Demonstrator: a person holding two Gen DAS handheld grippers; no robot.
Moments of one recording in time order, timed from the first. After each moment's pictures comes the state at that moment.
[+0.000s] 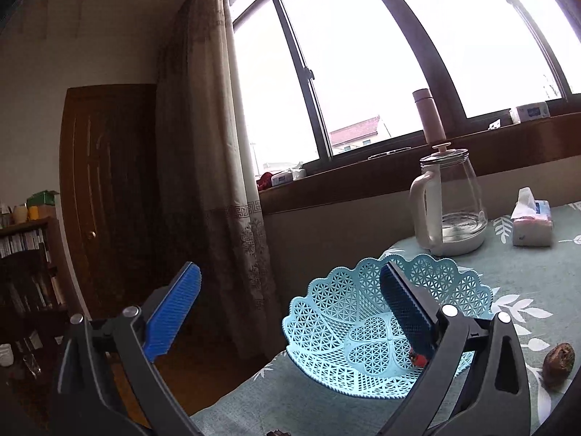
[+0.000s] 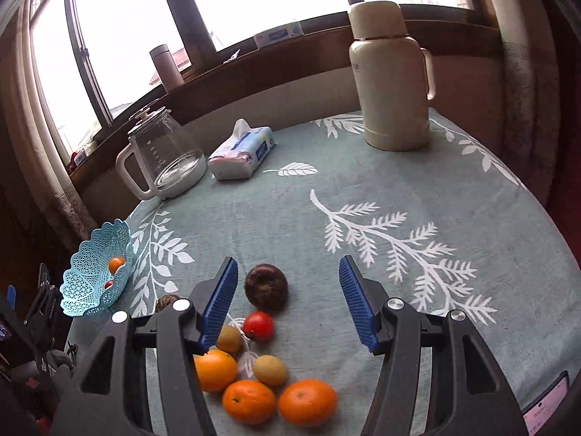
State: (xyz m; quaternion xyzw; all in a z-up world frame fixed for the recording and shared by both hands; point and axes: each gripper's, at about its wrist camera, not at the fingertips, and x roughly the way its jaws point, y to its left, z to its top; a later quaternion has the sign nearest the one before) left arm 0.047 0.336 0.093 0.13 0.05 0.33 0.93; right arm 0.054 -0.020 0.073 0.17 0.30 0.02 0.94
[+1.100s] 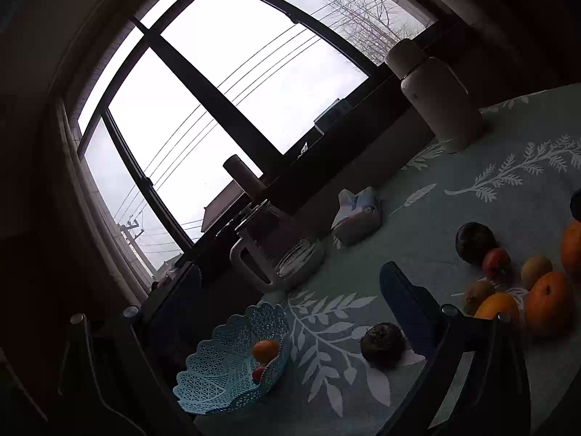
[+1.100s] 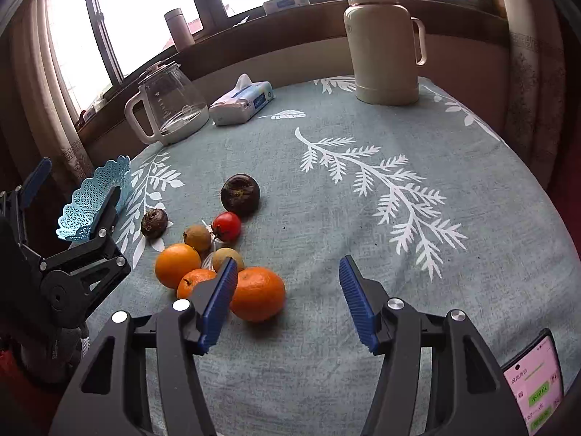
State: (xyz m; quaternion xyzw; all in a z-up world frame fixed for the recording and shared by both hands) left arm 0.031 0.158 0.069 0.32 0.09 0.01 0.94; right arm -0.004 -0.033 0.035 0.13 0.35 0.05 0.93
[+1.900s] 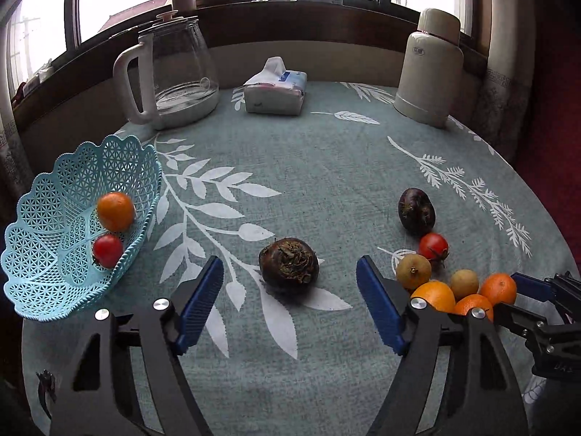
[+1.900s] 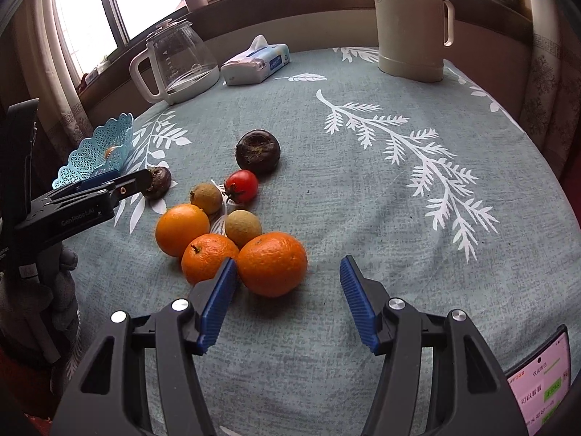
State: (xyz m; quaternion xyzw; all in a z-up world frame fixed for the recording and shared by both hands) left arm 0.109 0.231 0.047 0.04 0.38 -0.14 0.91; right arm 0.009 -0.004 0.020 0.09 0.41 0.07 0.91
